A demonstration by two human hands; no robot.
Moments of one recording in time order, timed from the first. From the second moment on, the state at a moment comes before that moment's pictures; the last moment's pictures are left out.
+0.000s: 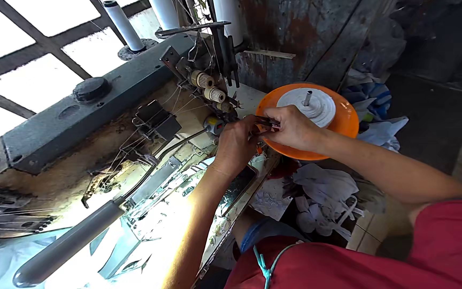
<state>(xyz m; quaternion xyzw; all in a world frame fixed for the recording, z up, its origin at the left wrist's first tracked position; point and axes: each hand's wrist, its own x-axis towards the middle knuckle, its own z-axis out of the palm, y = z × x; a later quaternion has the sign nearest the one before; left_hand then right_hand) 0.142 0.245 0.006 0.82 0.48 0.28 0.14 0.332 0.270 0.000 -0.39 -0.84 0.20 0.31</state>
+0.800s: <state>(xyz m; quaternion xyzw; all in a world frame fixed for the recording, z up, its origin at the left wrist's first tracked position) 0.171 0.247 0.001 0.92 0.37 0.16 -0.03 0.443 0.224 -0.023 -0.45 -0.78 0.09 0.42</state>
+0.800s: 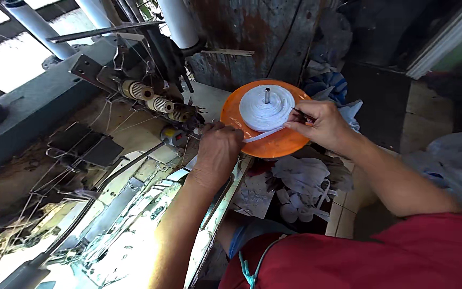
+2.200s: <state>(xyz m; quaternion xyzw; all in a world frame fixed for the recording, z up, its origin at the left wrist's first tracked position) 0.222 0.230 -0.035 0.82 0.32 0.44 0.15 0.423 0.227 -0.027 -0.35 -0.85 0.17 0.35</state>
